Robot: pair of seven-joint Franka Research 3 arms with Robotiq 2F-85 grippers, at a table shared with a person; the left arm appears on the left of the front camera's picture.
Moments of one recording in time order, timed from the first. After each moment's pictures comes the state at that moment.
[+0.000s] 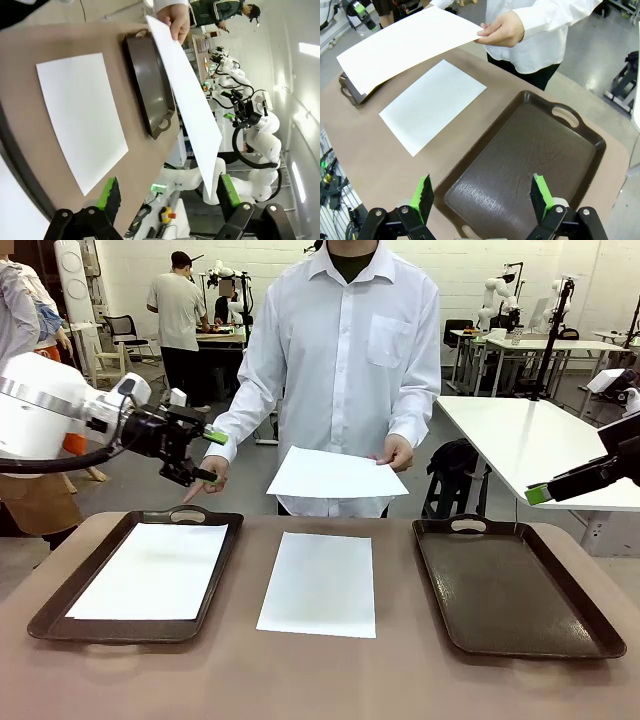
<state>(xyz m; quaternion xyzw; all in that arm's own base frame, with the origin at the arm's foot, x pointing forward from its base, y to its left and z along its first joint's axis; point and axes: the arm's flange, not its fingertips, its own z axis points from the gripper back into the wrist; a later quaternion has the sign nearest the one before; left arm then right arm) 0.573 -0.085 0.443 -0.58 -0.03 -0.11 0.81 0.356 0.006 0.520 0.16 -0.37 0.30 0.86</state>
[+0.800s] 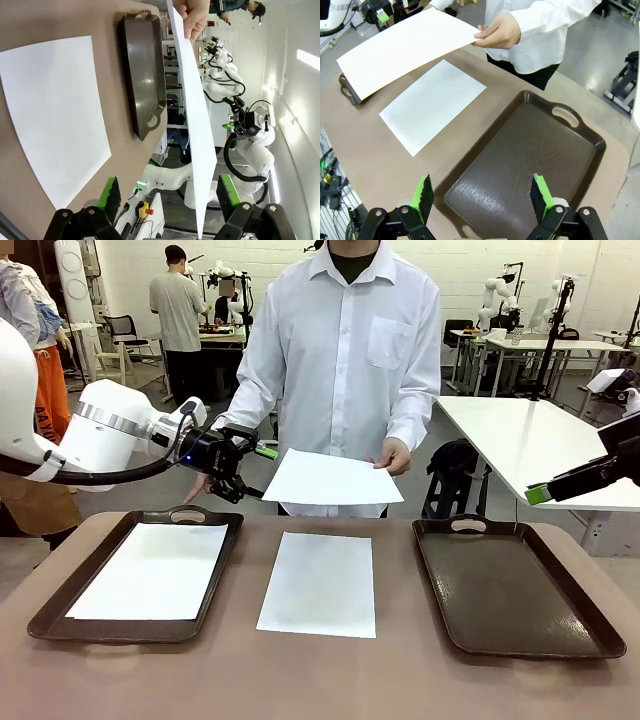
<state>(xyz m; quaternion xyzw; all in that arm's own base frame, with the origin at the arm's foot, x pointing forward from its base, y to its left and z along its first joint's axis) 0.605 -0.169 0.402 -0.59 0.05 -0.08 0.80 0.356 0.006 0.520 0.16 -0.37 0.30 0.86</state>
